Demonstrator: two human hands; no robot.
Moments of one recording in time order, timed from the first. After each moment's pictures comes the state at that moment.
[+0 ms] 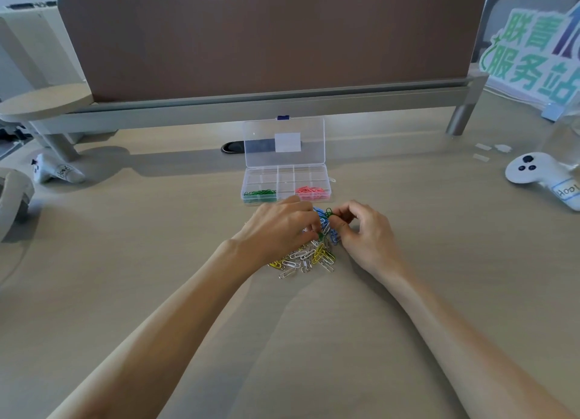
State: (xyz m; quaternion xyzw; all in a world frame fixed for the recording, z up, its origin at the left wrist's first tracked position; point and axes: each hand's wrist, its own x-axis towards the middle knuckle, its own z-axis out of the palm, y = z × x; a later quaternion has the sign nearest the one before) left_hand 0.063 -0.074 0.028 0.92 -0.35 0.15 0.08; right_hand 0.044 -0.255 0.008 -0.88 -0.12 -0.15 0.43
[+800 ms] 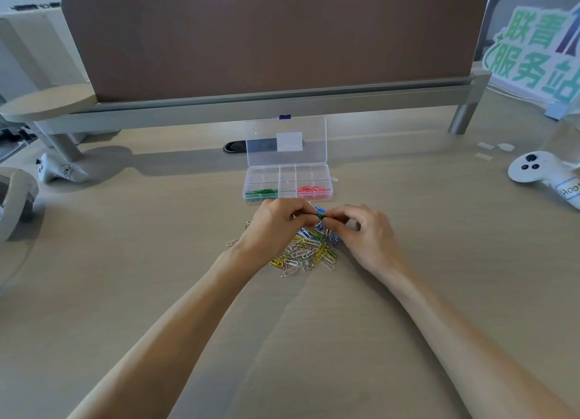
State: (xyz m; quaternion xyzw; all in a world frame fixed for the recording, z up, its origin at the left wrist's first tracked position) left_hand 0.053 -0.079 0.032 0.90 -0.15 0.04 0.41; right_hand 0.045 -0.256 0.008 -0.87 -0.14 -0.14 0.45
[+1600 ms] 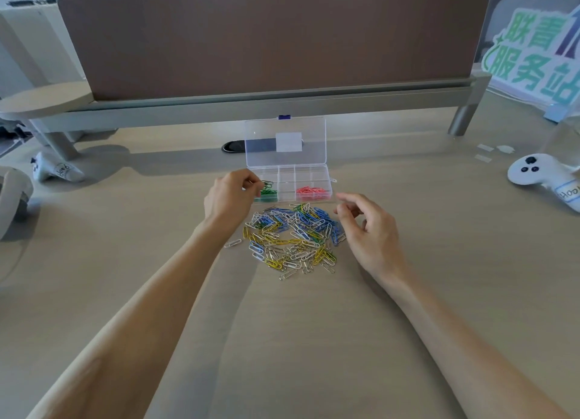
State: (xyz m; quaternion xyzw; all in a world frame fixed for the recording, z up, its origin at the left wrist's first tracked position) left_hand 0.109 -0.021 0.029 0.93 0.05 0.17 0.32; right_hand 0.046 -0.257 0.002 -0.84 -0.09 -0.19 0.49
